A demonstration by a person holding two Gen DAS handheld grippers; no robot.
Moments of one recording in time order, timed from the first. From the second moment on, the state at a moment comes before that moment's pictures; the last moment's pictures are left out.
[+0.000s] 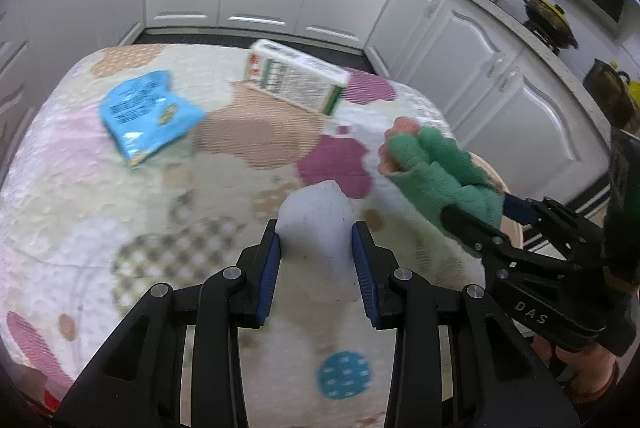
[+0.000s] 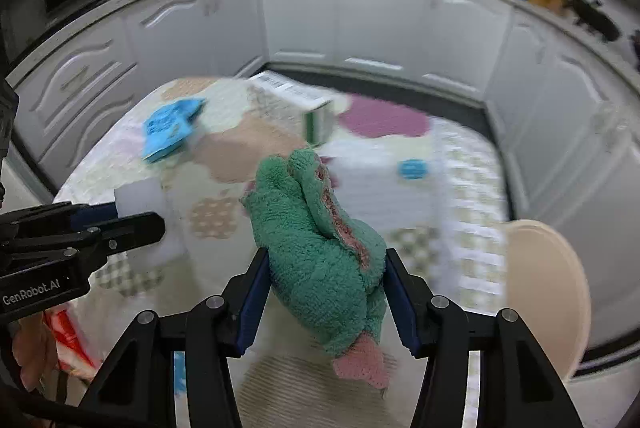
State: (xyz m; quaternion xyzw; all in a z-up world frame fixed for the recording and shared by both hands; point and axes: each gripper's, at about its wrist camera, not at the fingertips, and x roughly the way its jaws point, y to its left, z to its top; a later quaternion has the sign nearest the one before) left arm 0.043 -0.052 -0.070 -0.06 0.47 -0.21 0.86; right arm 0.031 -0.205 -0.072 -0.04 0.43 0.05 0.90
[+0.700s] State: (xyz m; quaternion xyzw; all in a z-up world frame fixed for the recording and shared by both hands) left arm 0.037 -0.184 -0.057 0.00 0.46 -0.30 0.84; right arm -0.008 -0.324 -0.056 0.02 0.41 -0.08 0.91
